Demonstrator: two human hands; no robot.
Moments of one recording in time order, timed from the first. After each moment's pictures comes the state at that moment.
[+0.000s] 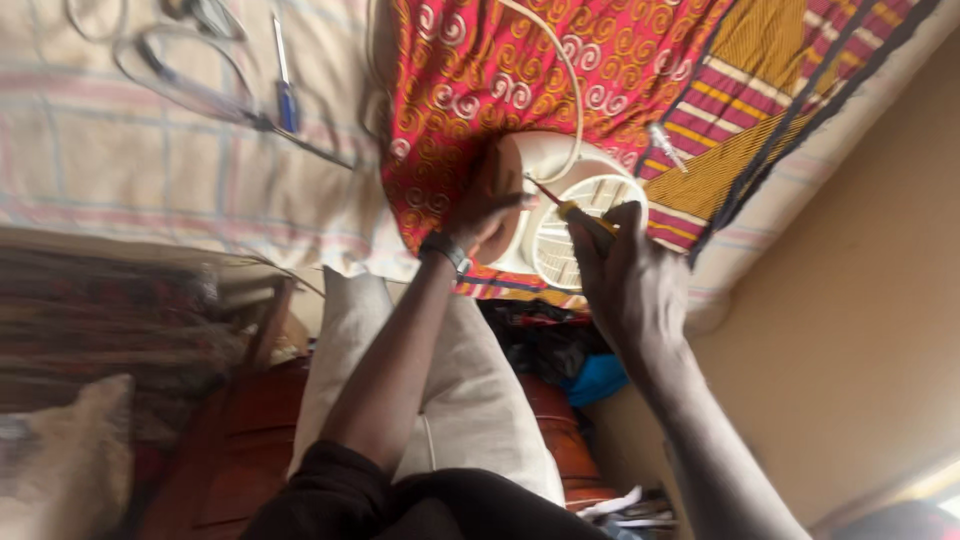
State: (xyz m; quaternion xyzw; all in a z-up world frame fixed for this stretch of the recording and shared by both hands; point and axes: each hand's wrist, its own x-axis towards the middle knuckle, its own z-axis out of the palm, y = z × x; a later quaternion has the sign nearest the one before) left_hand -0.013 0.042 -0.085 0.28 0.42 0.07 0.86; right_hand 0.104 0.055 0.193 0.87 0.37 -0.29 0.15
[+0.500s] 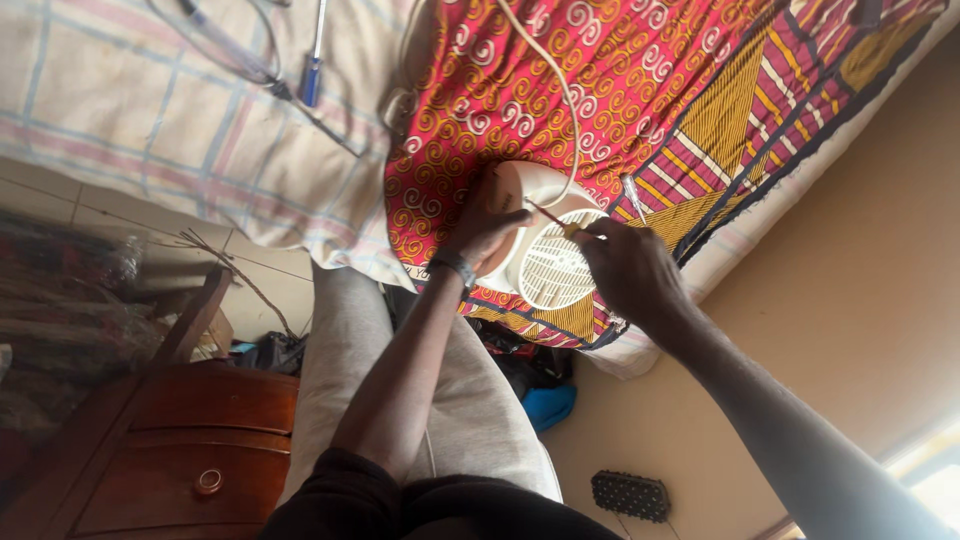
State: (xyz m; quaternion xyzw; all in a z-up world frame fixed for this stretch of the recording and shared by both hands) left_hand 0.010 0.022 -0.082 0.20 0.45 0.20 0.85; right_hand 0.154 0.060 0.168 0.73 0.56 -0.36 0.15
